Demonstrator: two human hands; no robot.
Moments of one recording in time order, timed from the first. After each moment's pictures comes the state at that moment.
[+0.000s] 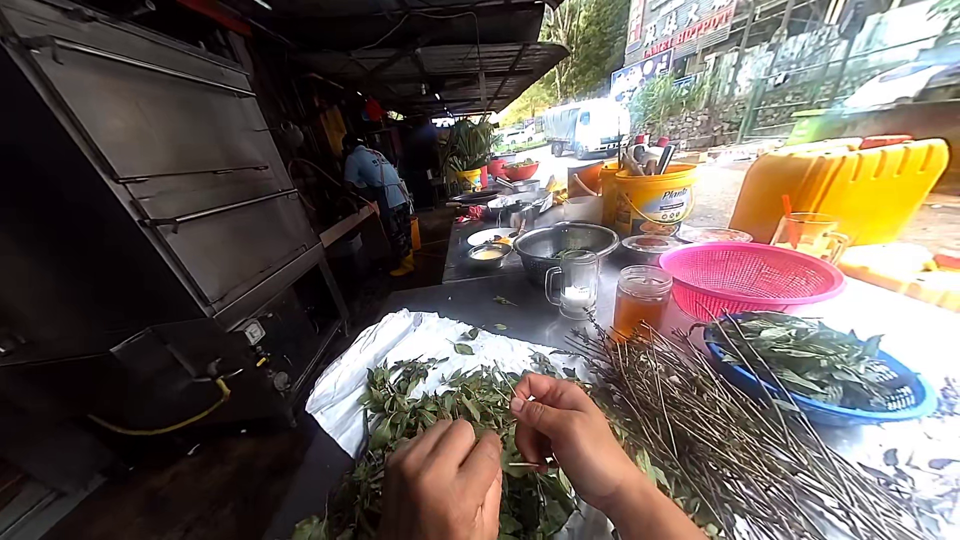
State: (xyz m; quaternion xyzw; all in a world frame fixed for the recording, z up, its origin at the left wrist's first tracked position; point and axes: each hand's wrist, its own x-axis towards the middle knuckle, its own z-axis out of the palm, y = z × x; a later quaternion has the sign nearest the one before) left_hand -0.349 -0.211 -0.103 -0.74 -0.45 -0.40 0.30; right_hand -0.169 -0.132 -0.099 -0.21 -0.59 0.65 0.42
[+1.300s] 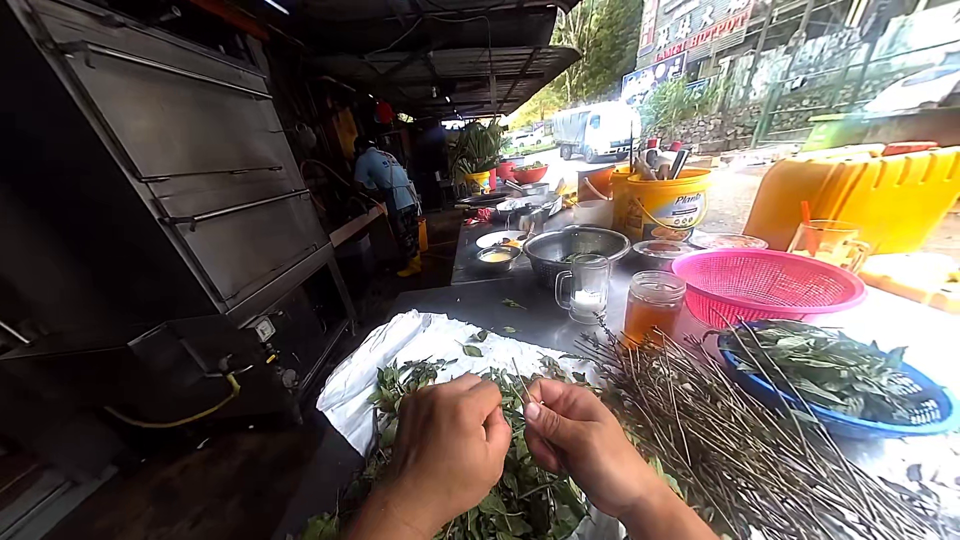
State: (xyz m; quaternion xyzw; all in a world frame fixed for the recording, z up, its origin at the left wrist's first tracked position) left_hand -0.354 -0.186 -0.067 -0.75 -0.54 -0.34 0.18; right_hand -0.168 -0.131 -0.102 -0.14 -0.60 0.67 0.41
